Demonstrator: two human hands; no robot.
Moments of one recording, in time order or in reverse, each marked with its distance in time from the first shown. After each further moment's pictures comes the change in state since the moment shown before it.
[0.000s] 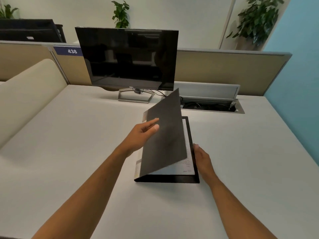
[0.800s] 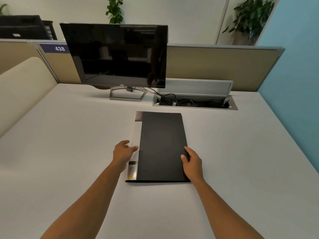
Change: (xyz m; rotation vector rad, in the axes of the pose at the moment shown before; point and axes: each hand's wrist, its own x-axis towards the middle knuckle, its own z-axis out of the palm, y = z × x) left_hand 0.009 -0.090 0.034 -0.177 0.405 -0.576; right_hand 0.001 0.026 0.006 -0.260 0.185 -0.019
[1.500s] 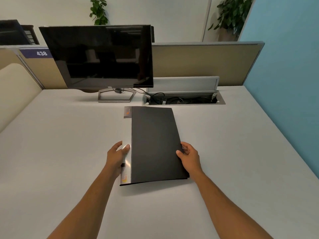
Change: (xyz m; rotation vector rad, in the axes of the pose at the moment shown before) left_hand -0.002 -0.014 0.003 -0.307 -0.130 -0.015; right_hand 0.001 -0.007 -0.026 0.248 -0.038 0.118
